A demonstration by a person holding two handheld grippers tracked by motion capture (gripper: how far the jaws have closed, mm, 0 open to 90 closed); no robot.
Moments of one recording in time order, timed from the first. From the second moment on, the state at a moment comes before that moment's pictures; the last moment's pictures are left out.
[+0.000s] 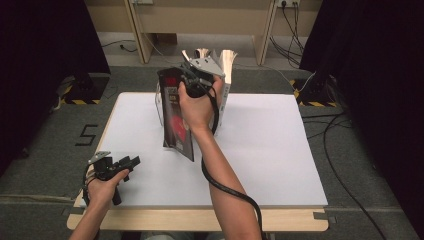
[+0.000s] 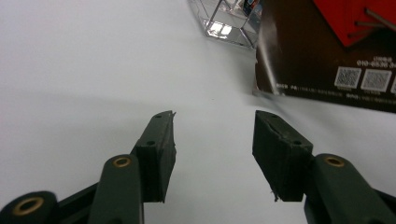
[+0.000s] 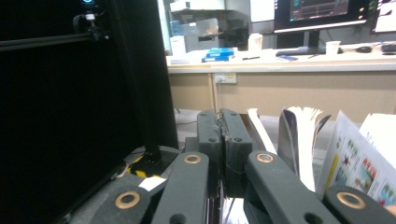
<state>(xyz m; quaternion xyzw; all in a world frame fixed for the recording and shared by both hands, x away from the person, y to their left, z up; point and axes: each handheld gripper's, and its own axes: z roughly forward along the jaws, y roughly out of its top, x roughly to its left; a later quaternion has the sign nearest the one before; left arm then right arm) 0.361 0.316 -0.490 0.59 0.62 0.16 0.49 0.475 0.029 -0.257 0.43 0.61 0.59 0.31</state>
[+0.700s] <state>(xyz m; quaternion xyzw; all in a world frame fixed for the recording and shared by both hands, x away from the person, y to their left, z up) 0.361 0.318 -0.490 0.59 0.61 0.16 0.50 0.519 0.054 -0.239 0.44 0.59 0.59 0.33</state>
